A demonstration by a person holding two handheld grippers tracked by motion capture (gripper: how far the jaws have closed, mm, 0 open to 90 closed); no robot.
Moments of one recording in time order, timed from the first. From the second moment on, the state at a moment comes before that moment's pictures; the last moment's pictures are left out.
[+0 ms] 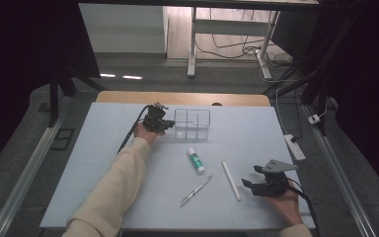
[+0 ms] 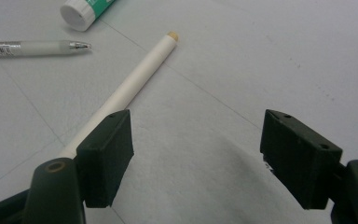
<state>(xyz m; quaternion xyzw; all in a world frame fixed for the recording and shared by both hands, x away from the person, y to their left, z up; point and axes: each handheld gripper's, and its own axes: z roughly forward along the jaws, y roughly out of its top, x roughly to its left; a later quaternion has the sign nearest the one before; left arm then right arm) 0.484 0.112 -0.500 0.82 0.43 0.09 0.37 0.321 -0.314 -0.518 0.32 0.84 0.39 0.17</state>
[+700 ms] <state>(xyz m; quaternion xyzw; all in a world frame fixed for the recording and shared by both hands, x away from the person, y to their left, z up) 0.449 0.131 -0.468 0.82 0.41 0.08 0.39 0.318 -0.316 -0.515 0.33 0.84 0.40 0.18</state>
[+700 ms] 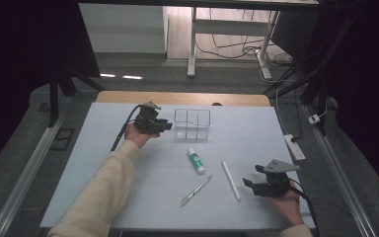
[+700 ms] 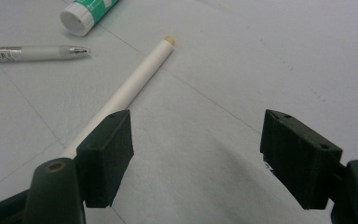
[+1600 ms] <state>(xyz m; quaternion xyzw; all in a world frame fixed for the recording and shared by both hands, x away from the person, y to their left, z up) 0.358 0.140 -0.455 0.84 0.36 0.06 0.40 0.318 -0.318 -0.514 0.32 0.83 0.41 0.18</state>
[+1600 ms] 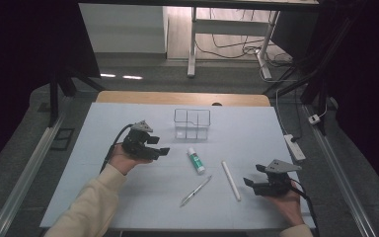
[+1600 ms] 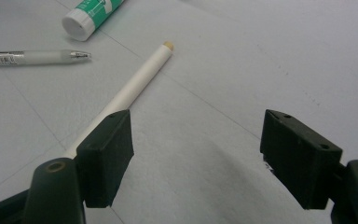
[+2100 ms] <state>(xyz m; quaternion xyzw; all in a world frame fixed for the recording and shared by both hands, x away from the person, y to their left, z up) 0.342 0.123 -0.468 0.86 0.34 0.06 0.38 0.318 -0.319 -0.513 0.32 0.83 0.41 0.18</state>
